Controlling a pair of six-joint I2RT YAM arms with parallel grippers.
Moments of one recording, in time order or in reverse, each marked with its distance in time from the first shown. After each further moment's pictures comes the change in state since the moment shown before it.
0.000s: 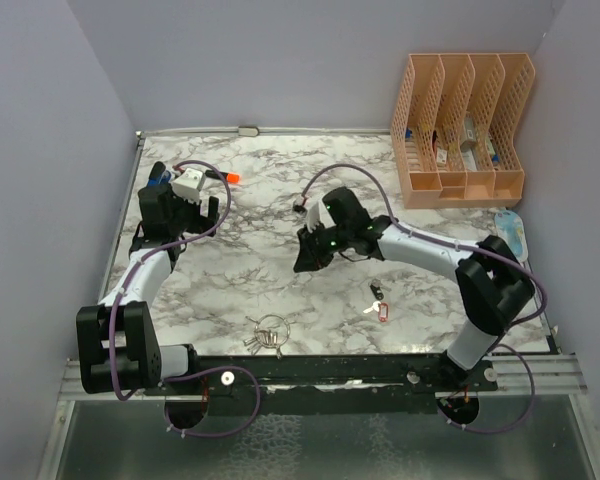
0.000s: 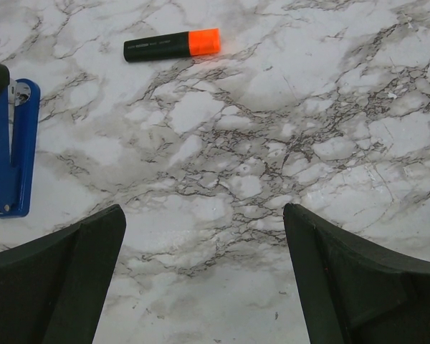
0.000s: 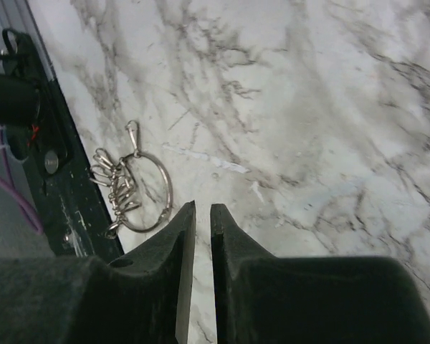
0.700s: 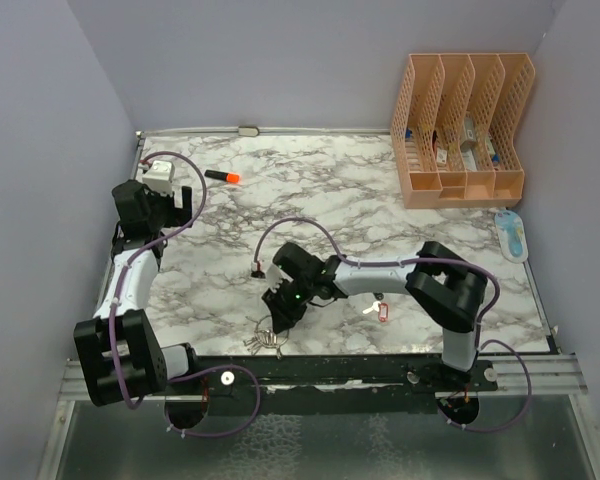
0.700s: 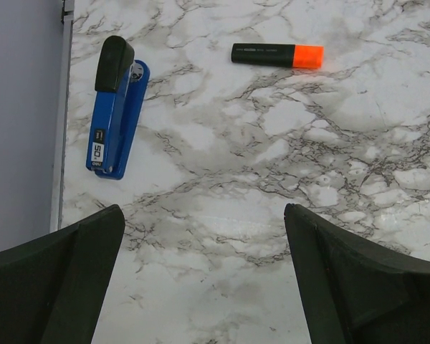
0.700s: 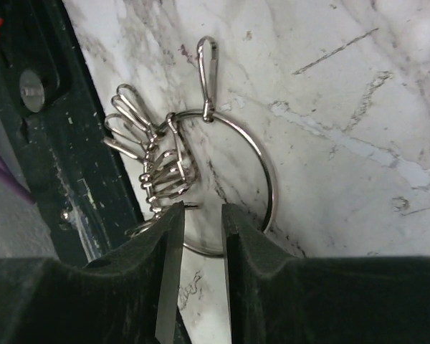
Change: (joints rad) left arm 0.130 -0.047 0.052 -0.048 -0.093 -0.023; right arm 0.359 0.176 0.016 -0.030 0.115 -0.009
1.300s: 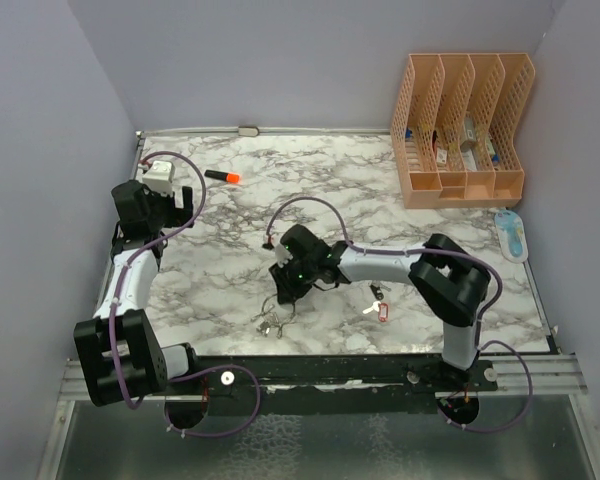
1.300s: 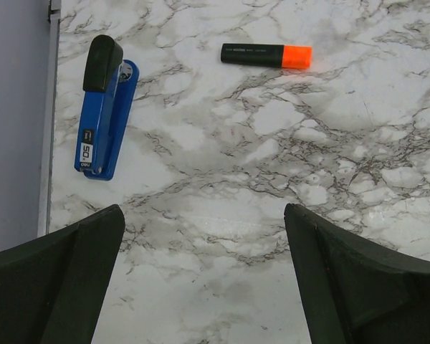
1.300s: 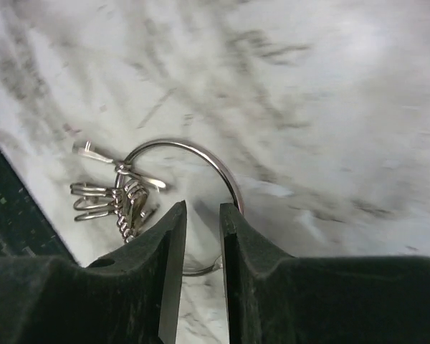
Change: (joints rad) left arm 0.008 0.000 0.000 -0.005 0.023 -0.016; right arm -0.056 0.028 0.045 0.008 0.167 0.082
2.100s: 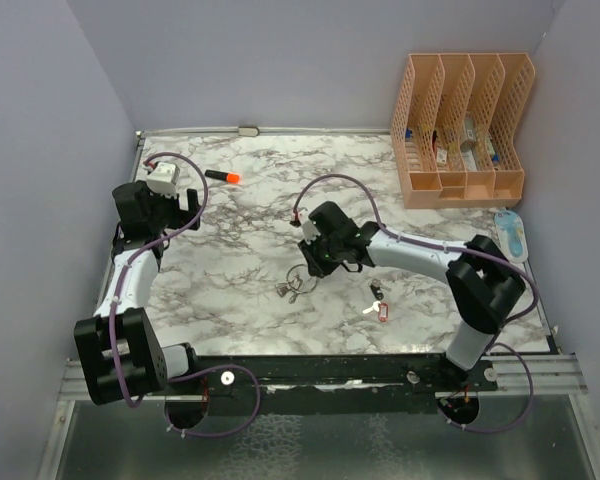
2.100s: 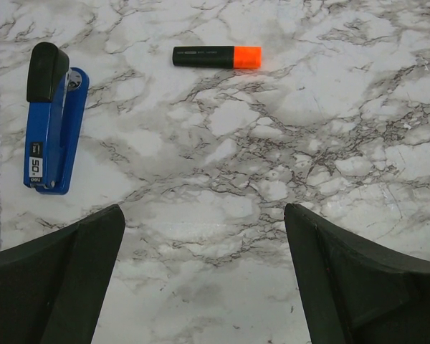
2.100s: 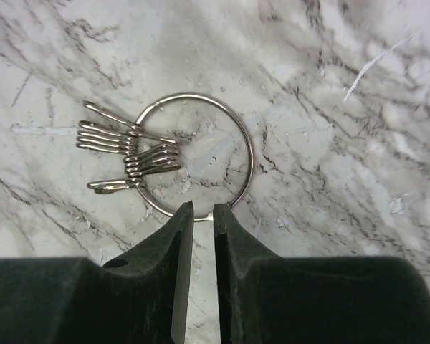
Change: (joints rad) left arm 0.000 0.006 -0.008 0.001 0.135 -0.023; right arm -0.178 -0.151 -0.035 -0.164 0.171 -0.148
